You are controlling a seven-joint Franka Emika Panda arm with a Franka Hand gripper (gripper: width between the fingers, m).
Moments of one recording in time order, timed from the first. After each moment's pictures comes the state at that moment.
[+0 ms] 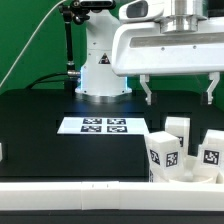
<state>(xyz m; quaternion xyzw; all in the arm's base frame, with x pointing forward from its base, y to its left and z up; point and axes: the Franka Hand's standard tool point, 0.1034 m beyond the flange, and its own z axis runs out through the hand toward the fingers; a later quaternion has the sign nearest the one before) 0.589 0.075 0.120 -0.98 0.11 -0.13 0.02</state>
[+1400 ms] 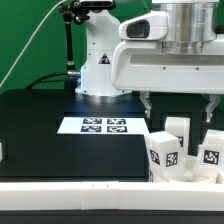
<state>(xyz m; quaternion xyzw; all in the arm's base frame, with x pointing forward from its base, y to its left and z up) 0.594 0.075 0.097 -0.99 0.14 0.02 0.01</state>
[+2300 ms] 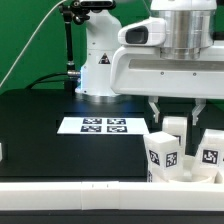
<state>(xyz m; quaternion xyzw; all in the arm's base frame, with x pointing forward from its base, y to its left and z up) 0.588 0.076 0.090 -0.99 0.14 0.03 0.01</state>
